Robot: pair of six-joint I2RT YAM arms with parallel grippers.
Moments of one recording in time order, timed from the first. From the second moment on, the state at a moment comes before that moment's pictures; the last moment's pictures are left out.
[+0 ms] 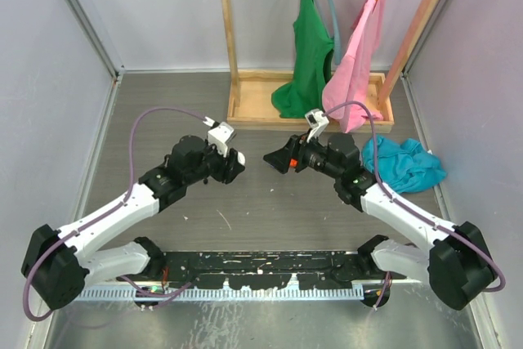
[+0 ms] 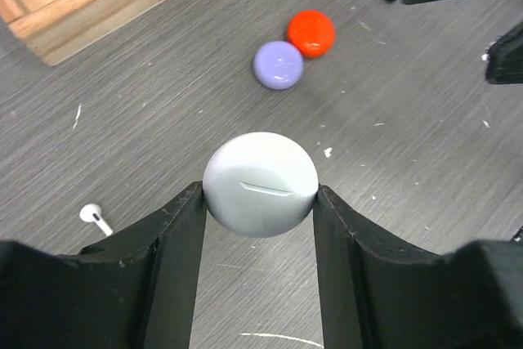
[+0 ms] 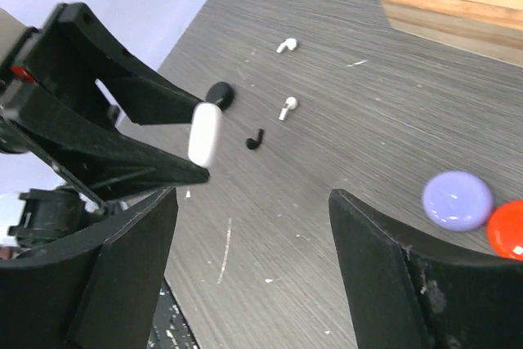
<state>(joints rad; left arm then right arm) -0.68 1.09 0.73 -0.09 0.10 -0.09 0.55 1.09 0.57 0.35 -0.38 0.54</state>
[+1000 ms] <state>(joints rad) -0.84 0.99 0.64 0.08 0.12 0.01 0.75 1.24 0.80 0.14 -0.38 0.47</state>
